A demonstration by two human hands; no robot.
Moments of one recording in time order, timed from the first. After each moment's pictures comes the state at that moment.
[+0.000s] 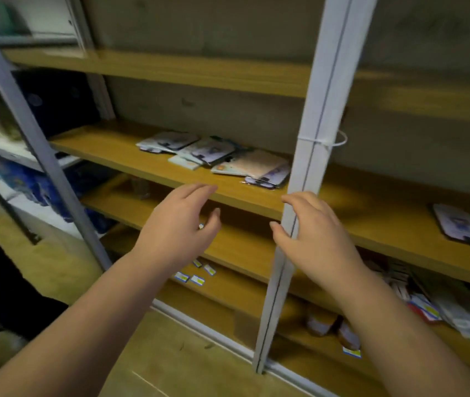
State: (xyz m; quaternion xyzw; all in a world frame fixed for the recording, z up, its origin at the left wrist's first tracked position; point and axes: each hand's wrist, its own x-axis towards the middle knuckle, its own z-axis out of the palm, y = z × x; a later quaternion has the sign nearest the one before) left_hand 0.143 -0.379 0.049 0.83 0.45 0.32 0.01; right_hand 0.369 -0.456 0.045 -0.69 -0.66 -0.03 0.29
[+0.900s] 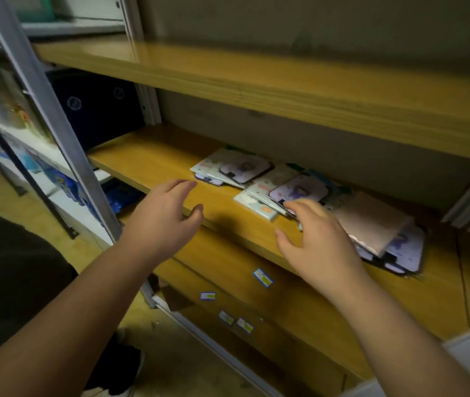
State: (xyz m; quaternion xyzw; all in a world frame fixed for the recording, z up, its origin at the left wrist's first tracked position) left_hand 0.017 -0.114 0.045 0.77 0.58 0.25 0.03; right_hand 0.272 -0.185 0.032 -0.67 -0.69 0.03 0.28
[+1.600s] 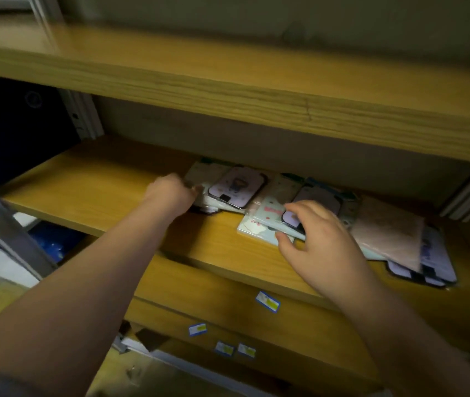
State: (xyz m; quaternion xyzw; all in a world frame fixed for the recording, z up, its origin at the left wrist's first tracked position) left_hand 0.043 0.121 0.011 0.73 0.65 0.09 0.18; right_hand 0.226 -0.105 0.024 -0.75 -0.61 -0.02 0.26
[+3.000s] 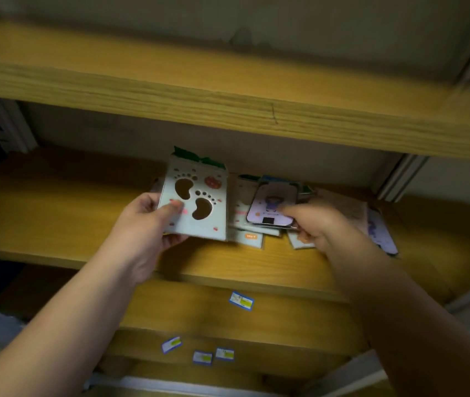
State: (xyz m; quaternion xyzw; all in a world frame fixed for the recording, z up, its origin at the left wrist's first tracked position) left_hand 0.030 0.033 0.025 0.48 0.40 0.38 0.68; right_hand 0.284 -0.074 0.026 -0.82 -0.19 0.31 0.44
